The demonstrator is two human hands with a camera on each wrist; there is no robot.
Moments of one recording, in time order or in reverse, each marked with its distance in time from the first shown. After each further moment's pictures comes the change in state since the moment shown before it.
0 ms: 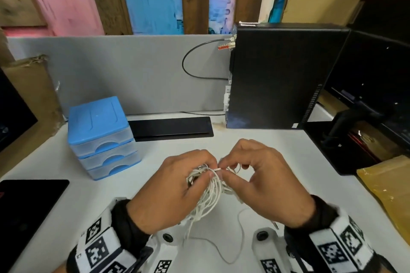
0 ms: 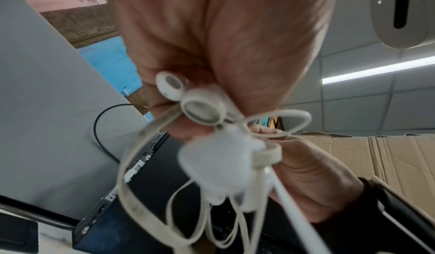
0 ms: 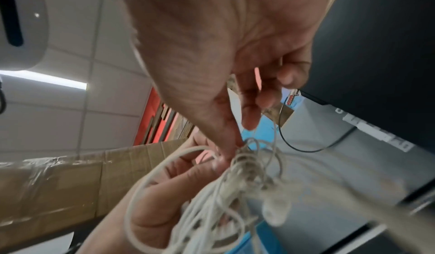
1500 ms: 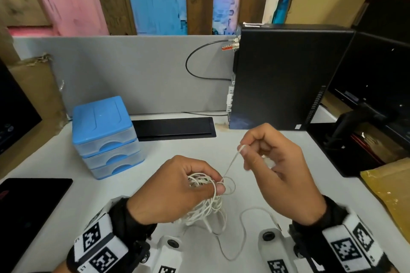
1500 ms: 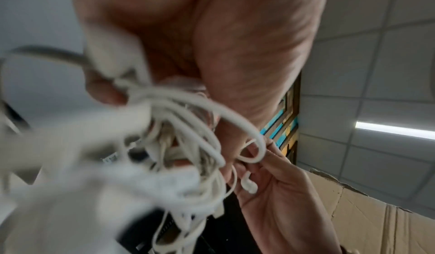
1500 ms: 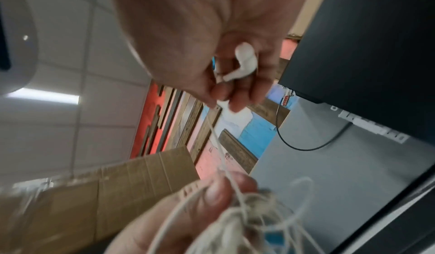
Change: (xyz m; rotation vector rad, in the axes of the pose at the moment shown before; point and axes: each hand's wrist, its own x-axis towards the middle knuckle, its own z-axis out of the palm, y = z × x) left_hand 0.002 -0.003 -0.003 -0.307 -0.134 -0.384; right_hand 0.001 -0.005 -0.007 0.354 0.209 0.017
